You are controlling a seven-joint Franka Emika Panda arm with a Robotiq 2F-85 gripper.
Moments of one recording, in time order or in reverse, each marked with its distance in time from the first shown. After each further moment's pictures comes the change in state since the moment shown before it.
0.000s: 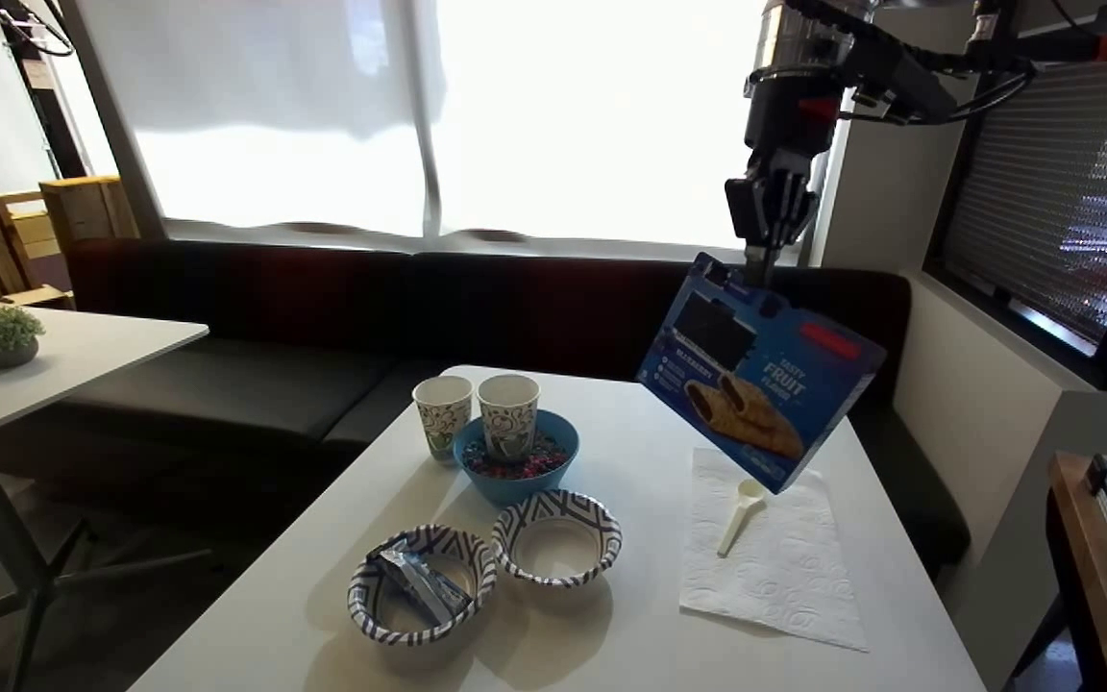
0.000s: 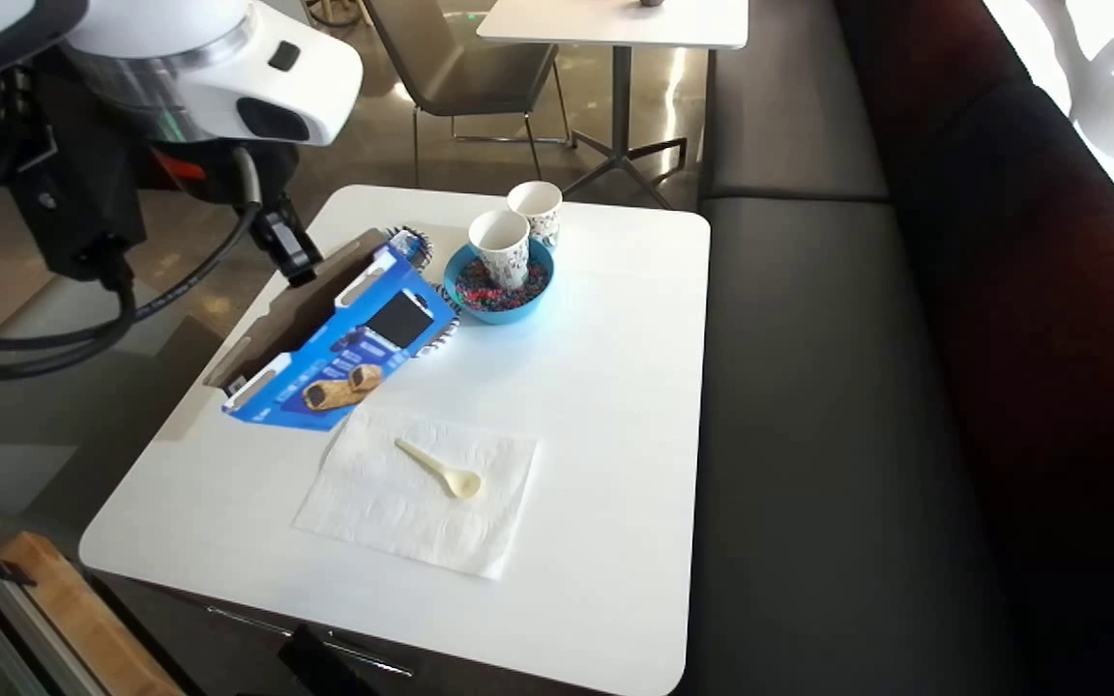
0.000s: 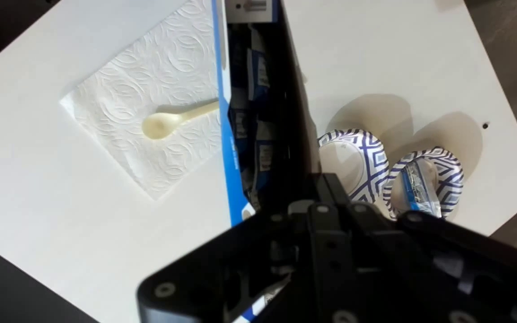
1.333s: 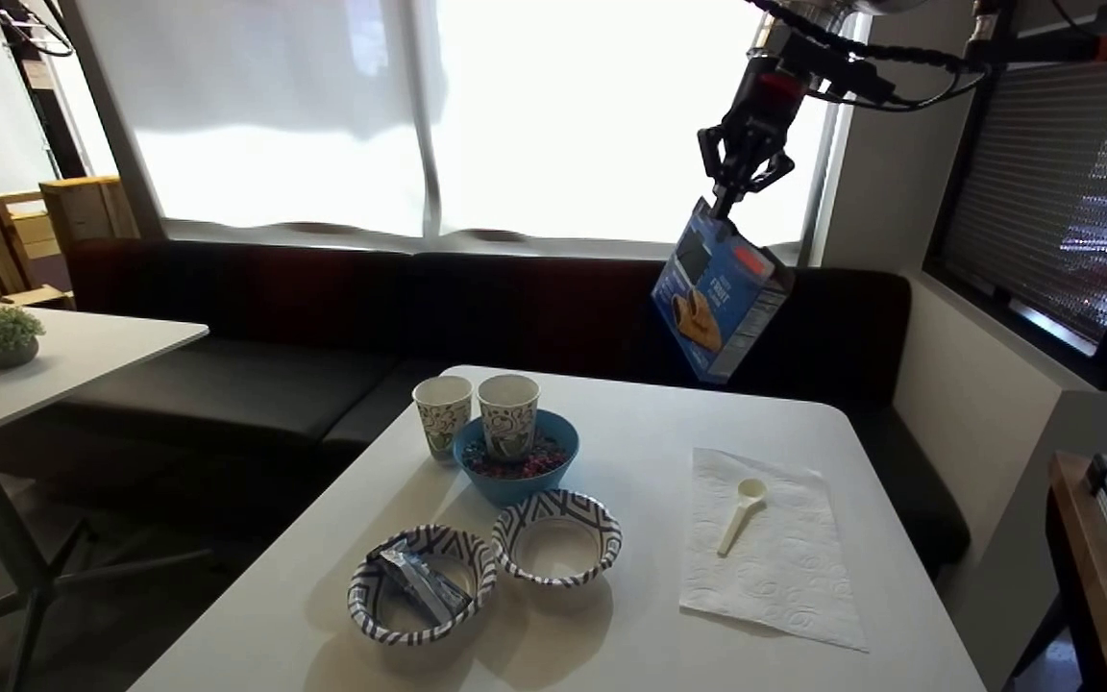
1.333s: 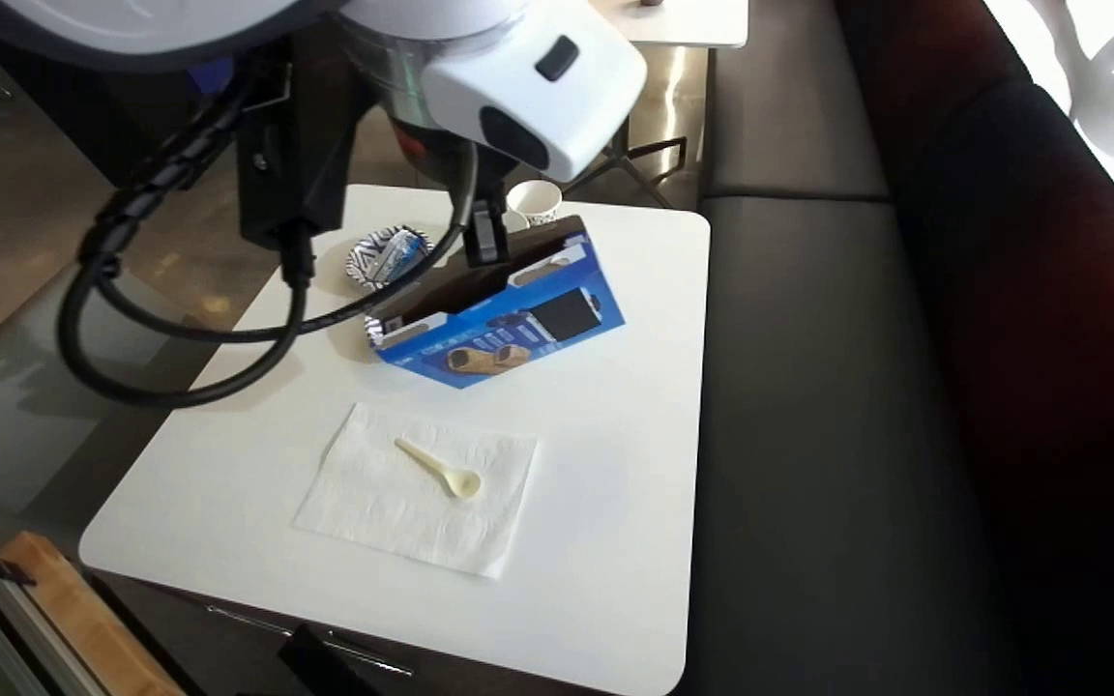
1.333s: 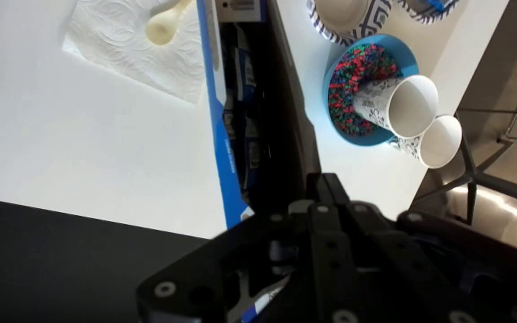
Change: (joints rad) arm -0.153 0.201 -0.147 0.267 0.143 0.027 0.121
